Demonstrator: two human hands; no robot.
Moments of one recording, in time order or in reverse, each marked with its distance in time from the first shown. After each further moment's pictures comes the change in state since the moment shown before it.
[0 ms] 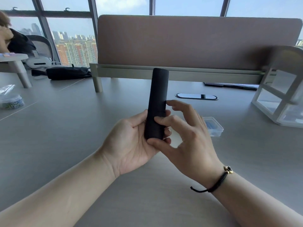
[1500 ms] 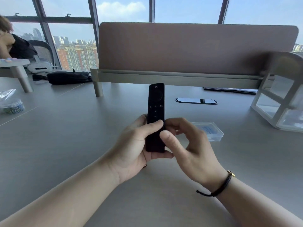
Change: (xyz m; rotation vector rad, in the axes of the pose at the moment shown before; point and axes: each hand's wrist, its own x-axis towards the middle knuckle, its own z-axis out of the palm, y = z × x) left_hand -0.005 -0.005 0.012 0.421 0.171 0.199; right_hand 0.003 -0.005 -0.008 0.428 -0.099 0.251
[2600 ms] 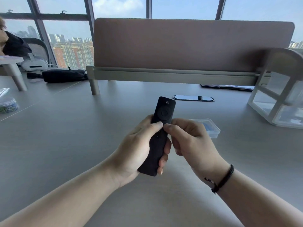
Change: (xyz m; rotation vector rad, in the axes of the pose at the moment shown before) left_hand -0.002 -0.015 0.002 0.147 -0.119 0.024; right_hand 0.006 -0.017 -0.008 0.399 -0.067 0.336
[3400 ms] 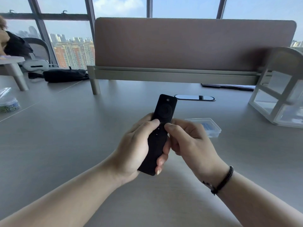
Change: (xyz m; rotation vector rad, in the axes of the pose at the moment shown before) left_hand -0.001 0.003 0.002 -0.032 -0.005 0.046; right_hand -0.004 0.000 0.003 -0.004 -0.042 -0.030
